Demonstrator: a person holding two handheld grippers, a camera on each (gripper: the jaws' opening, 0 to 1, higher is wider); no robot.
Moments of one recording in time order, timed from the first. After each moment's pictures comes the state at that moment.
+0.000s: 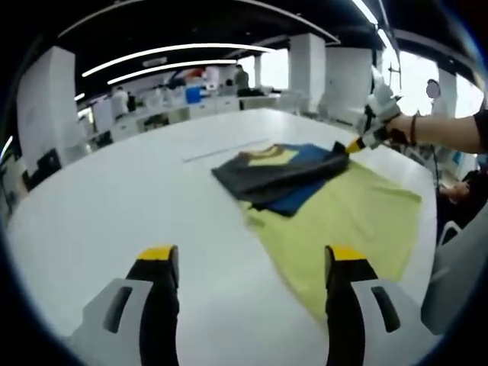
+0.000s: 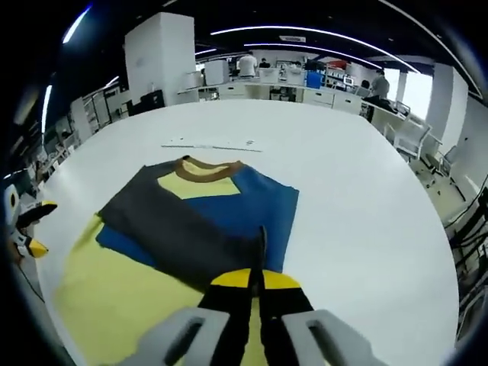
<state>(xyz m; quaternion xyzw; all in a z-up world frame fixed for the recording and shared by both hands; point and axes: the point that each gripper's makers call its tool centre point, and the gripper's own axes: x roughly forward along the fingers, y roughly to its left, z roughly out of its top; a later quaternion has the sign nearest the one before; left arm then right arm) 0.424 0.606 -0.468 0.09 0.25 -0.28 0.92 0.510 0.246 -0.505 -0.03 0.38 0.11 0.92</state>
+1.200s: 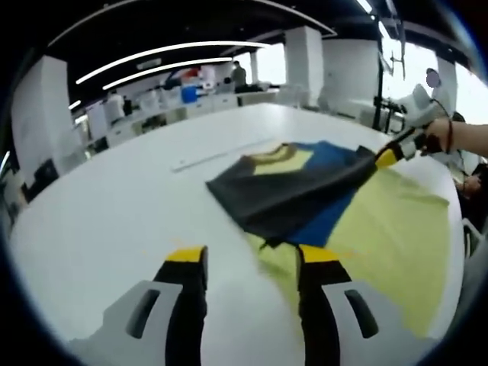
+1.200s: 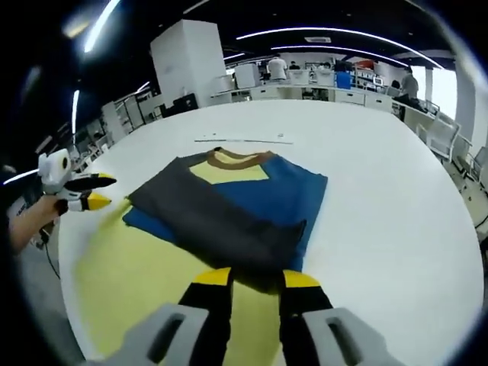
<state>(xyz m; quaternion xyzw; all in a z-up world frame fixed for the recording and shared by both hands) 0.505 0.566 -0.497 0.11 0.25 -0.28 0.92 0.490 0.262 -0.524 -0.01 0.37 0.22 0.90</state>
